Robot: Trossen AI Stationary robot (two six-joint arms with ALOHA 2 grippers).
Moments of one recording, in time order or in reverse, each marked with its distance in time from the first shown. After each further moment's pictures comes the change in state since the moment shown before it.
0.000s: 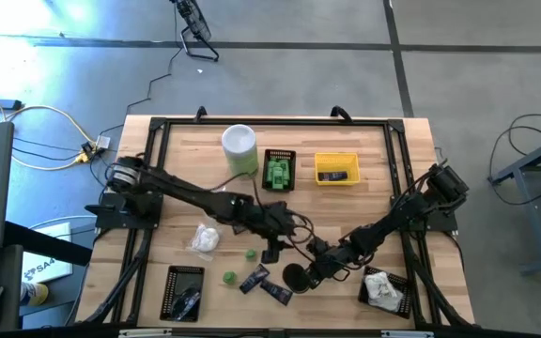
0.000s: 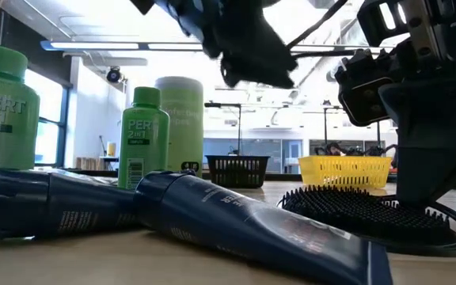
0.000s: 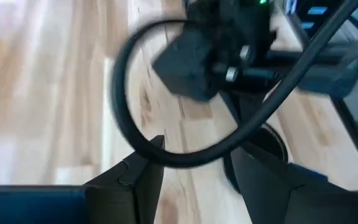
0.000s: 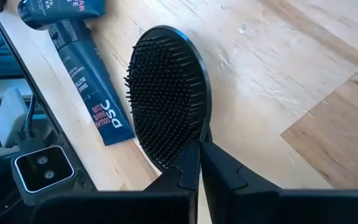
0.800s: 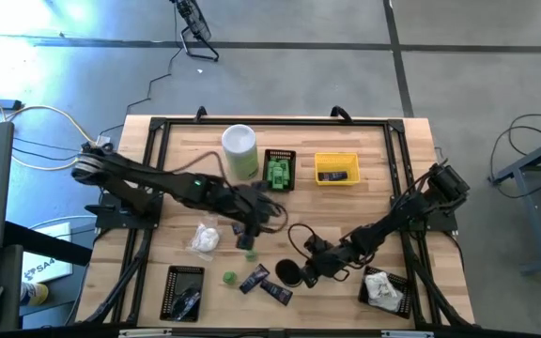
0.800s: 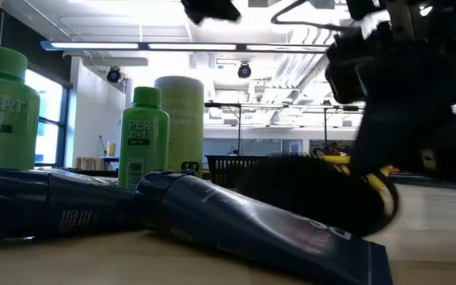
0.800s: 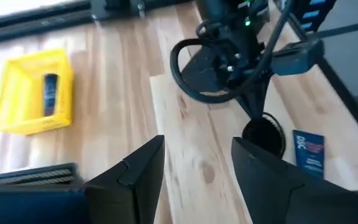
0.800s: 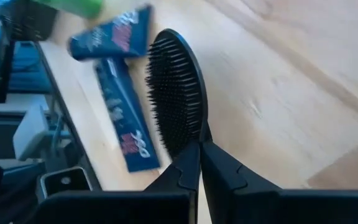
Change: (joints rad) left arm 0.000 -0.308 -0.001 -0.292 -0.109 0.196; right arm 0.000 -0.012 -0.001 0.087 0.127 -0.076
